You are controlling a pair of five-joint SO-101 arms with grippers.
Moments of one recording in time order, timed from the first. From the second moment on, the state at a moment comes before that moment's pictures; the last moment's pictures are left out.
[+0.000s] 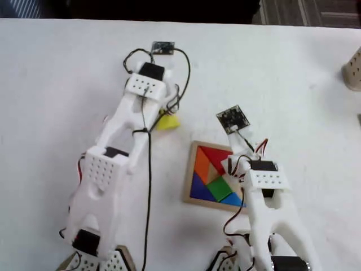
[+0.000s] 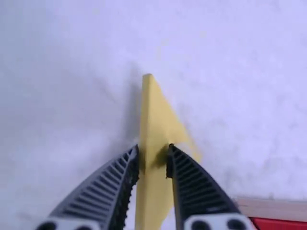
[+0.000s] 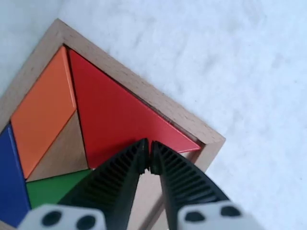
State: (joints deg) left arm 14.5 52.0 -46.6 85.6 18.2; right arm -3.3 -29.5 65.8 35.6 29.7
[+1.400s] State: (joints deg) left arm 14.6 60.5 -52.7 93.8 11.9; right arm -3.3 -29.5 65.8 35.6 30.0
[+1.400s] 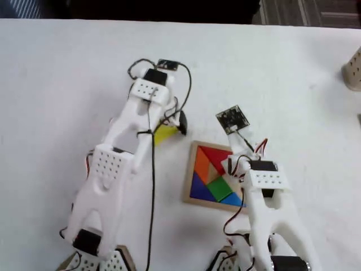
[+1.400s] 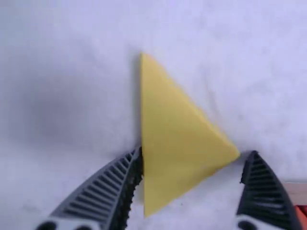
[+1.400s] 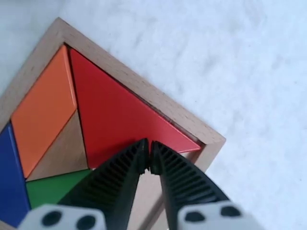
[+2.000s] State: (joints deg) left arm 16.4 60.4 -53.5 89.1 11.3; right arm -3.2 -29.5 65.8 35.6 30.0
